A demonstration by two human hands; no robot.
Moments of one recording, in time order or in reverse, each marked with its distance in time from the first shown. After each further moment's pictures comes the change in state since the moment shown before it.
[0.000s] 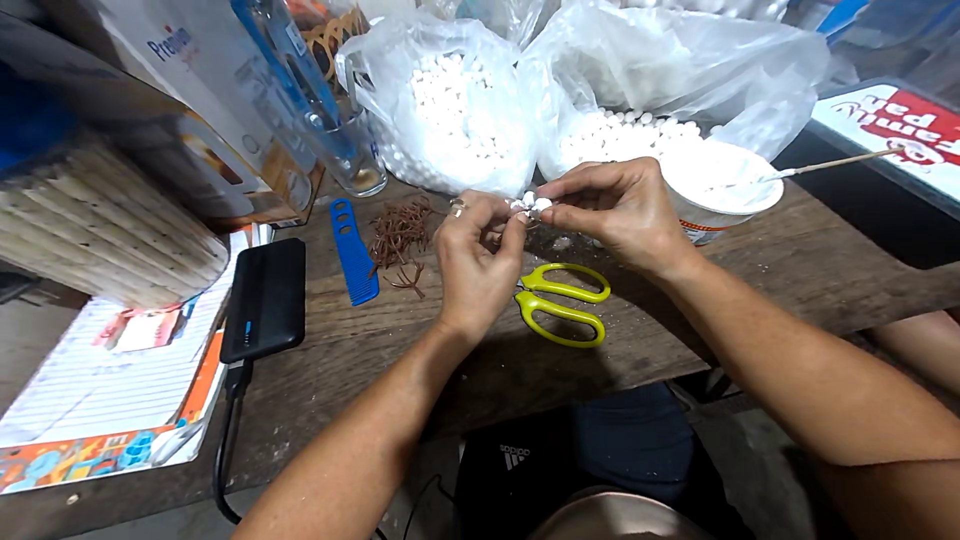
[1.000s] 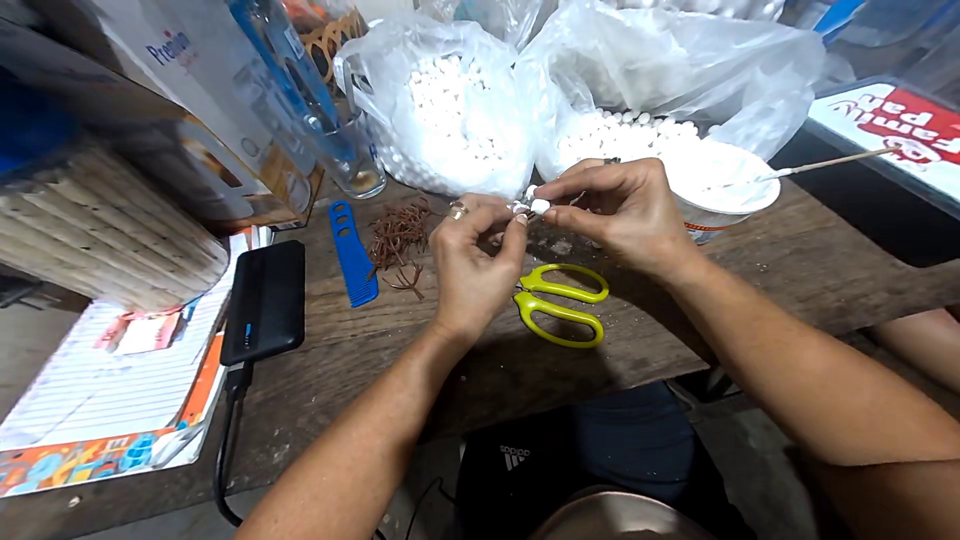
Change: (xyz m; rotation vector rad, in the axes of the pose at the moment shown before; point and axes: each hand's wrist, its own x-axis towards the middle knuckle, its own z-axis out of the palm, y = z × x) left_hand 0.000 -0.002 -0.002 0.003 -0.014 0.025; right_hand -0.002 -0.002 -0.004 -0.072 -0.031 -0.107
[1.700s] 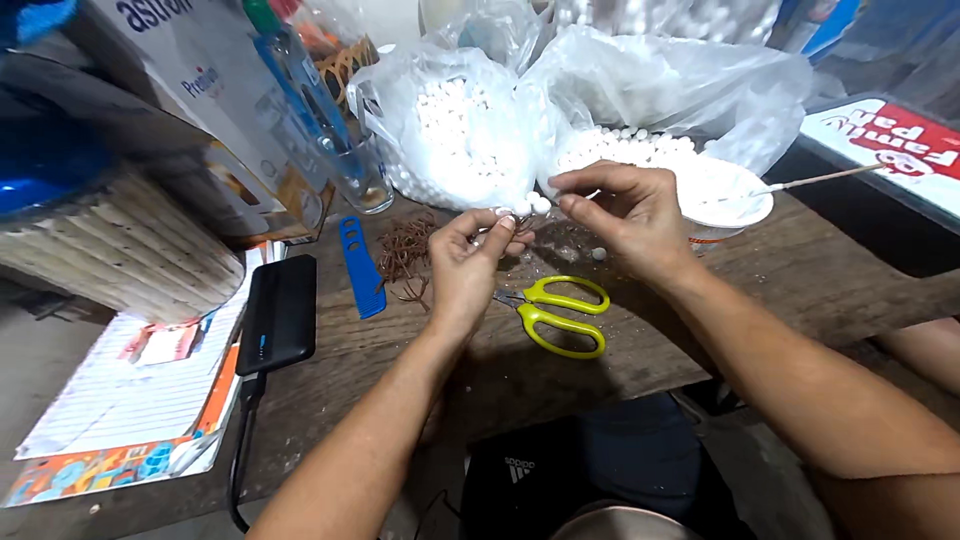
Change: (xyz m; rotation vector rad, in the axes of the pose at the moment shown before) left_hand 0.008 0.011 -0.010 -0.388 -0.048 -0.419; right_hand 0.003 0.000 -0.002 -0.056 0.130 -0.044
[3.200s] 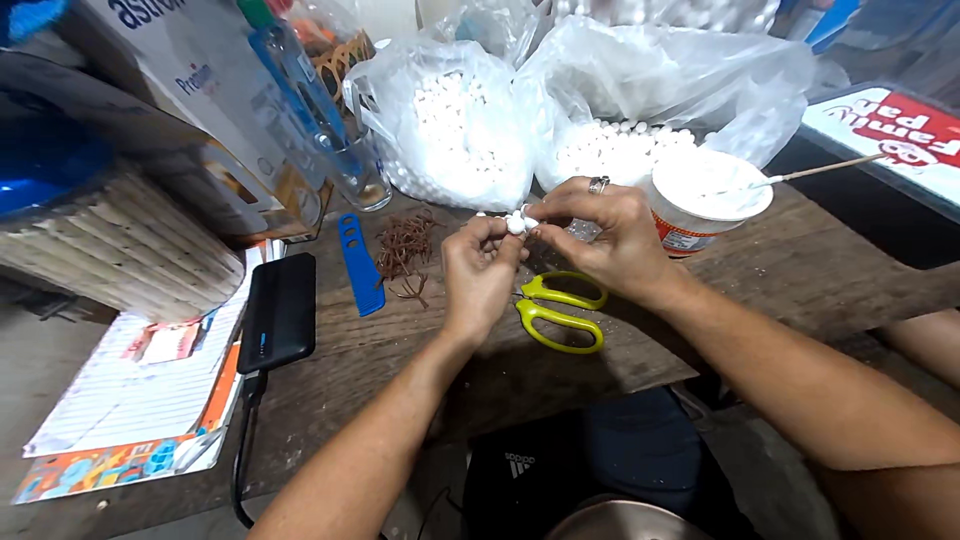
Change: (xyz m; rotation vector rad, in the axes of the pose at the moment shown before) left_hand -0.008 -0.002 0.008 0.265 0.010 0.080; right_hand -0.008 -0.005 0.013 -0.269 -0.095 -0.211
